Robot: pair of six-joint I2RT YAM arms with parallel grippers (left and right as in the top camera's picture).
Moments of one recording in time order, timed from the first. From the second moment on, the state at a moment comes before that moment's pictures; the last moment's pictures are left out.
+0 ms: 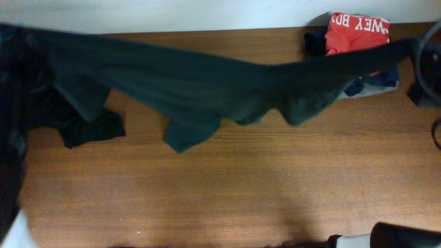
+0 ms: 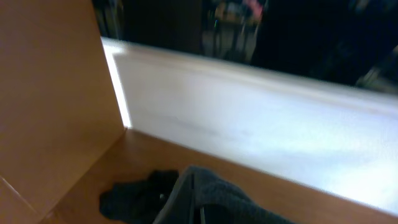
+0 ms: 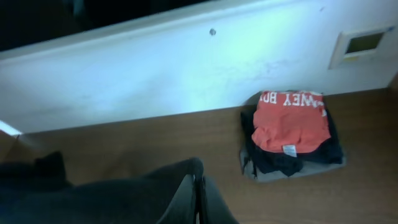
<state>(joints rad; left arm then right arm) -0.06 1.50 2.66 -1.39 -0.40 -0.17 -0.21 1.56 2.80 -1.68 -0.31 0.10</state>
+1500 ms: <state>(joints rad) -0.06 2.30 2.66 -1.20 -0.24 -0.17 -0.10 2.29 2.77 -1.35 -0.35 -0.01</state>
